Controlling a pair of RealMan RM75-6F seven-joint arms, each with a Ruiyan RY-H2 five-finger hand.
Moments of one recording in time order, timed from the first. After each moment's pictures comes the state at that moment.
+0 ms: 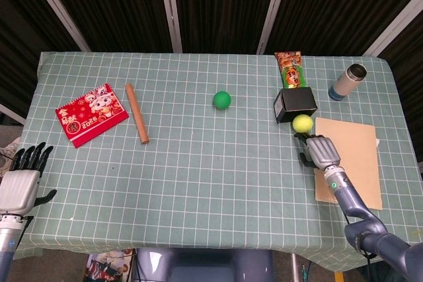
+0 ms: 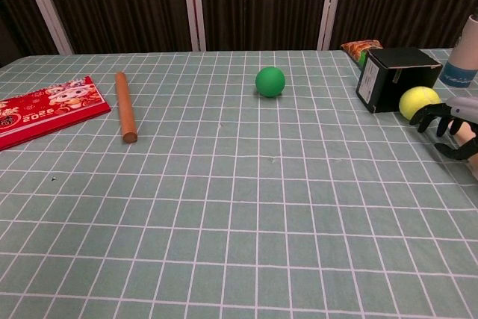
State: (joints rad) left arm -0.16 -1.18 -0.05 -1.62 1.38 1.36 0.28; right arm 0.59 -1.58 0.09 -0.85 -1.41 0.83 0.29
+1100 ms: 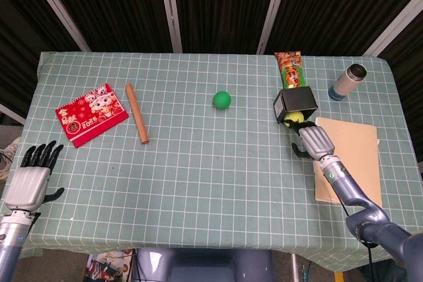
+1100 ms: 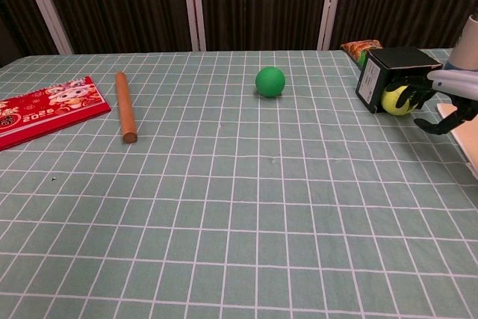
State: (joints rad) left arm -0.19 -1.19 -0.05 -1.63 1.36 1.33 0.31; right arm 0.67 -1.55 0.07 -0.84 -1.49 0.87 0.46
